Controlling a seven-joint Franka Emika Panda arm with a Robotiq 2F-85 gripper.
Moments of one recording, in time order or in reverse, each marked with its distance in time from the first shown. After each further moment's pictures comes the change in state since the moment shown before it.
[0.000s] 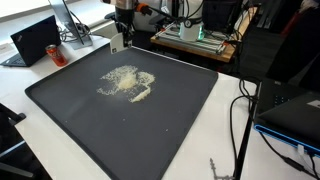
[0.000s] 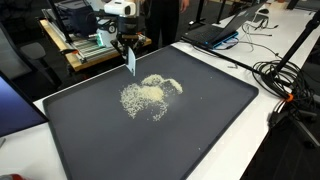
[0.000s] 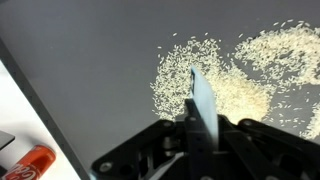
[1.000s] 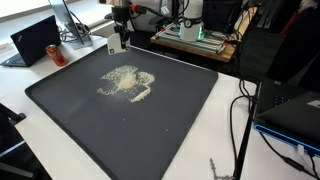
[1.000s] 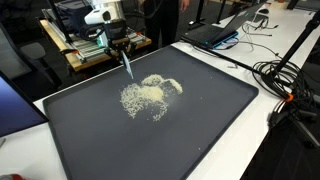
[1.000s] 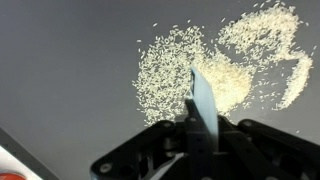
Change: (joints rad) arm -0.023 0.019 -0.043 -0.057 0.678 0.184 -0.610
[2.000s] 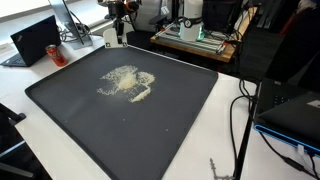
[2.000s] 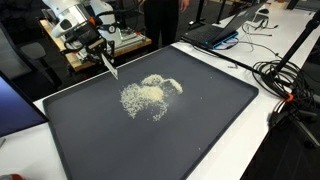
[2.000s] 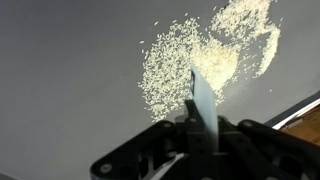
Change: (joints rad) arm -0.103 0.014 -0.108 0.054 0.722 -0.229 -0.706
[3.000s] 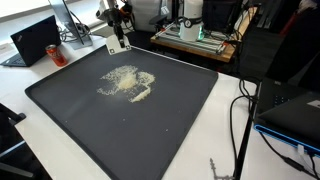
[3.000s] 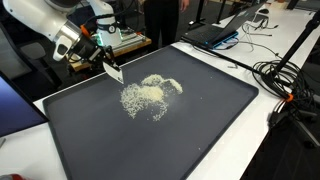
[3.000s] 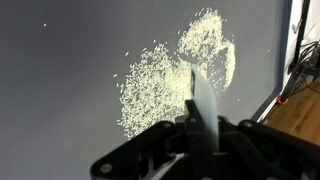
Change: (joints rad) arm -0.123 0.195 -0.027 0.184 0.022 -0.425 0.007
